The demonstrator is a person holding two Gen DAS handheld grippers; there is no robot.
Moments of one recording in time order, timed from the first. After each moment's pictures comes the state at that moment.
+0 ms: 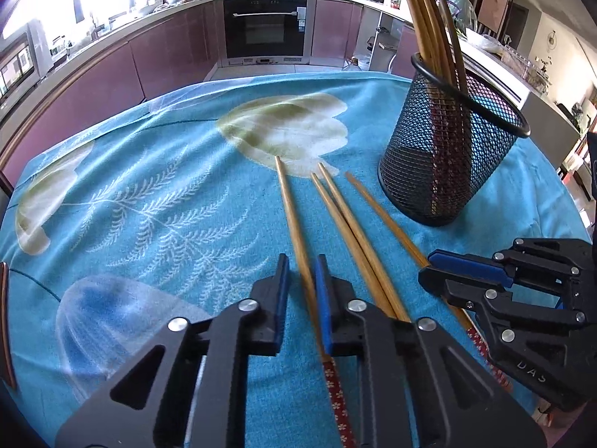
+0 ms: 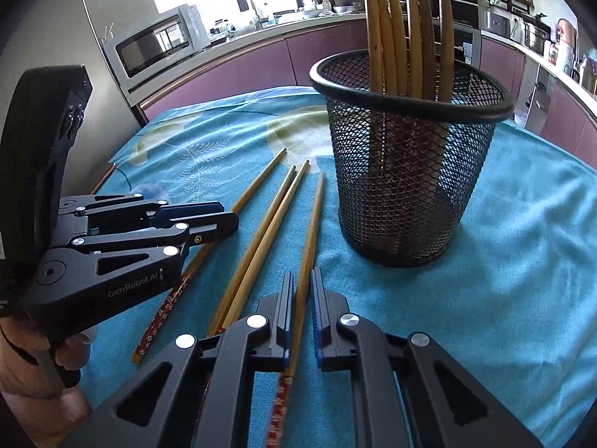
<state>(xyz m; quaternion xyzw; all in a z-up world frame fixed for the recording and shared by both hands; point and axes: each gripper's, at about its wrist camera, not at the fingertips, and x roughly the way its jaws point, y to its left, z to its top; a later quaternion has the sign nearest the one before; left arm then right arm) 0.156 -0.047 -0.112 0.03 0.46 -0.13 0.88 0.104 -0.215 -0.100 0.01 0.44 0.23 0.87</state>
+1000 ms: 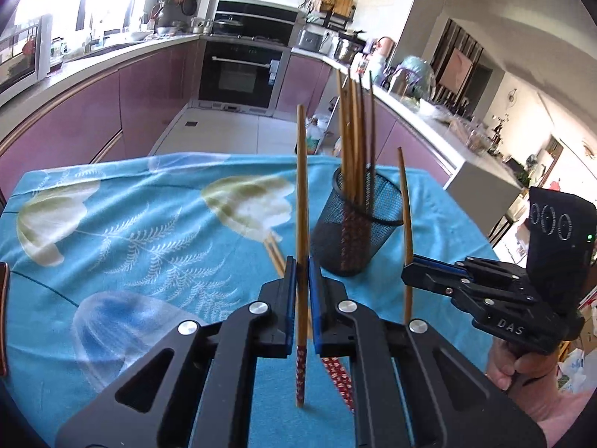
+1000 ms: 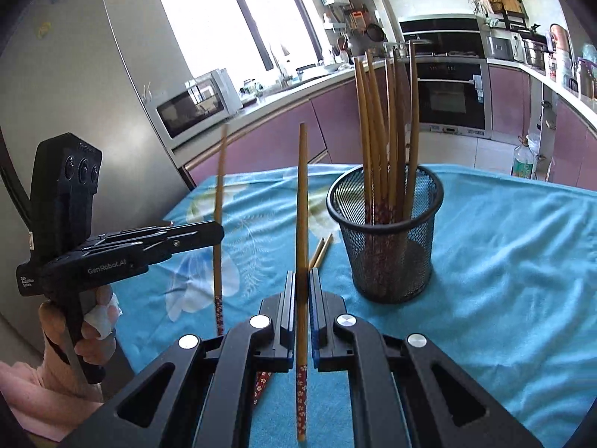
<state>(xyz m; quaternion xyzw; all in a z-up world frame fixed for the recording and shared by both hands) 0.101 -0.015 -0.021 -0.07 0.36 -0.21 0.90 0.064 -0.270 -0.028 0.08 0.34 0.29 0.89</state>
